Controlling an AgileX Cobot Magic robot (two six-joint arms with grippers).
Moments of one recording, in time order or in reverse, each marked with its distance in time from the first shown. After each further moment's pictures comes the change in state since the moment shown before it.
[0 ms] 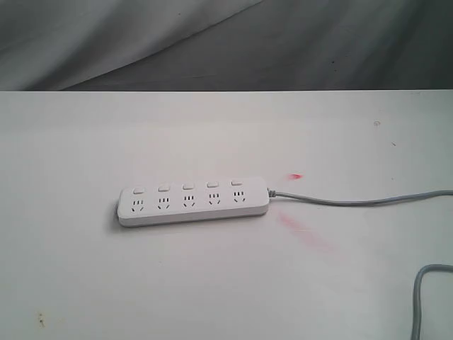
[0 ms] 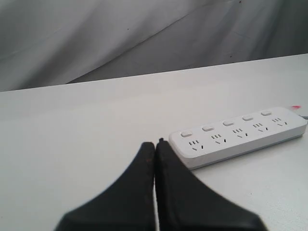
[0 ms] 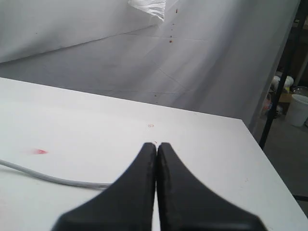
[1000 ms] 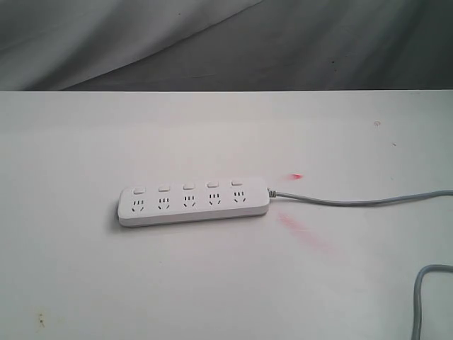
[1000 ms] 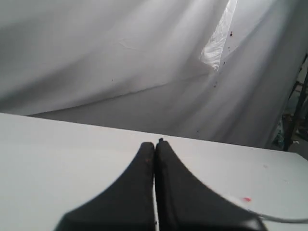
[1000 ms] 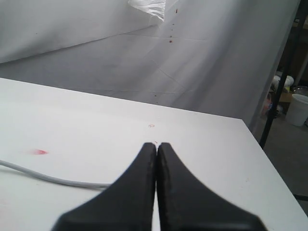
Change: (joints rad) left arm 0.000 0.000 0.000 -0.297 -0.224 0.000; right arm 0.000 0.000 0.000 0.000 0.000 0.002
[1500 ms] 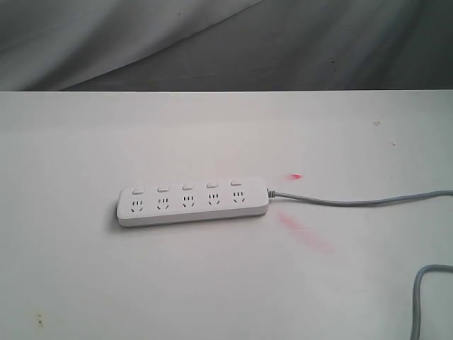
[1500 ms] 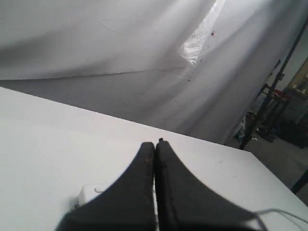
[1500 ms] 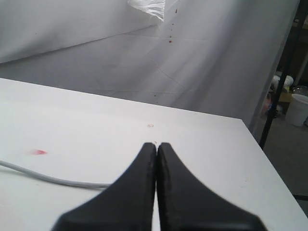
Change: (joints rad) left arm 0.000 0.009 -0.160 -0.124 0.219 -0.064; right arm 0.000 0.000 0.000 0.000 0.000 0.000
